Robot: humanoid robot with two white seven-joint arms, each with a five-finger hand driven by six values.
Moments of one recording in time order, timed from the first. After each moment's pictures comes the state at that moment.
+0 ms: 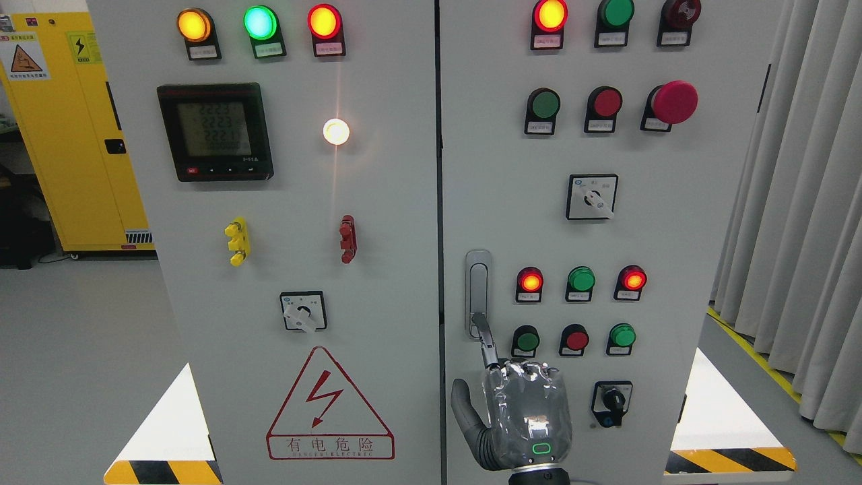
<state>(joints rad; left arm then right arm) 0.04 -0.10 -0.08 0.00 0.15 -0.04 0.10 -0.31 0.13 0.37 -1.66 1.55 0.27 -0.22</state>
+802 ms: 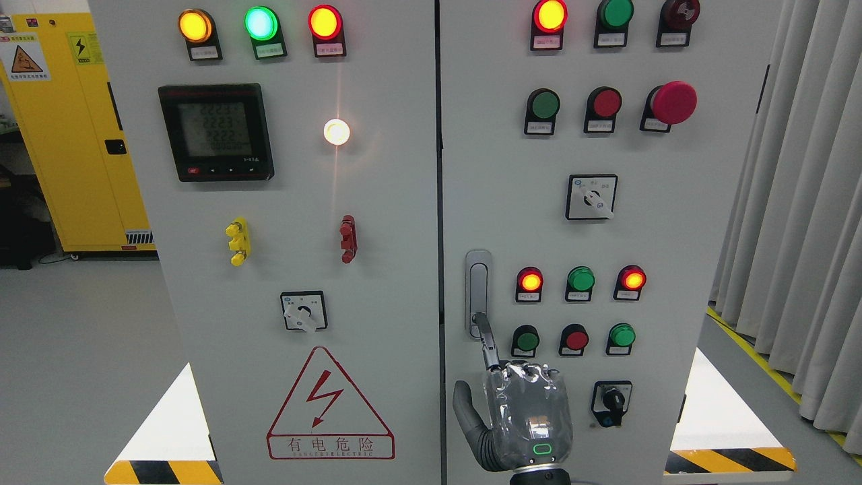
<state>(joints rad) 0.04 -0.10 -0.08 0.00 0.15 -0.04 0.10 -0.31 0.14 0.36 -1.65 1.54 0.27 -0.20</state>
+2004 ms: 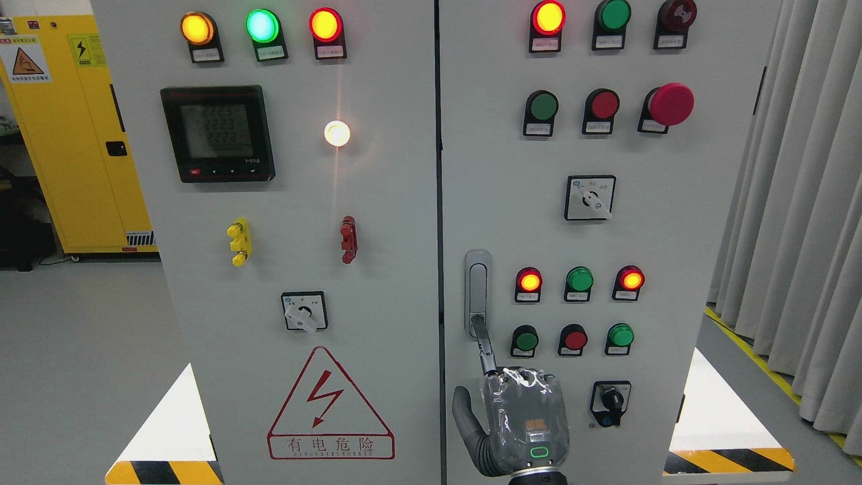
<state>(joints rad) 0.04 -0.10 -0.08 0.00 0.15 -0.04 0.10 -0.30 0.14 0.37 -1.64 1.54 0.27 -0.16</state>
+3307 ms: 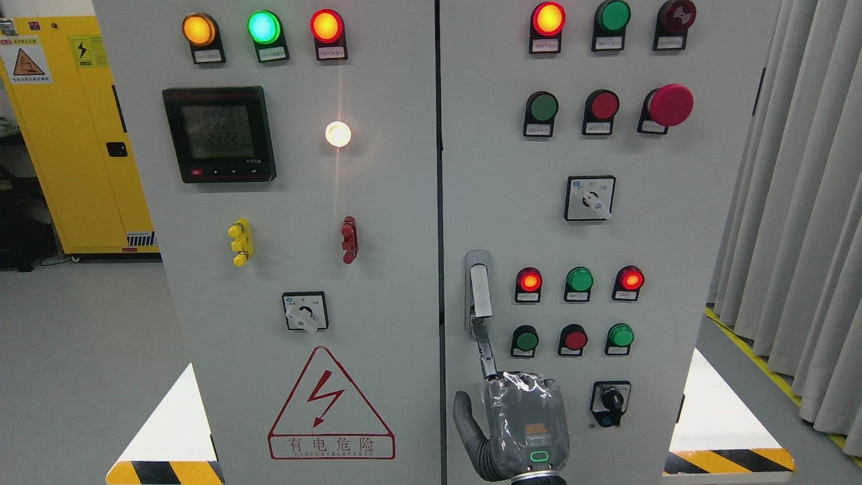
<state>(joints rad) 0.04 -0.10 -0.08 0.00 0.15 -0.04 0.10 -0.29 0.14 0.37 -1.64 1.55 0.29 -0.15</state>
